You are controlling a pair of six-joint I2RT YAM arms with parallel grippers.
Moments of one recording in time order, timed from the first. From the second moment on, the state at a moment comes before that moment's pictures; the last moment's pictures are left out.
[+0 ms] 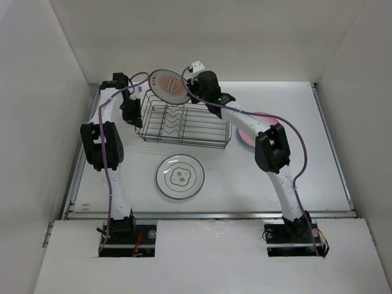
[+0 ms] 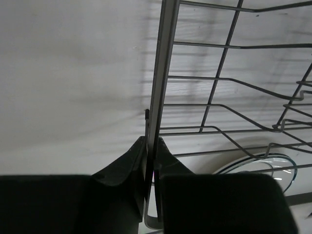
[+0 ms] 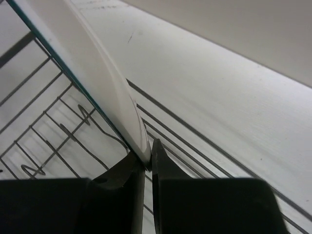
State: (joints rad) left arm 0.06 2.15 1.94 -1.11 0.24 -0.01; right arm 0.59 2.37 2.16 -0.13 0.03 0.06
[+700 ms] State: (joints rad) left arm 0.04 2.10 1.87 -1.06 0.22 -0.11; right arm 0.57 1.82 1.75 -0.42 -0.47 0.09
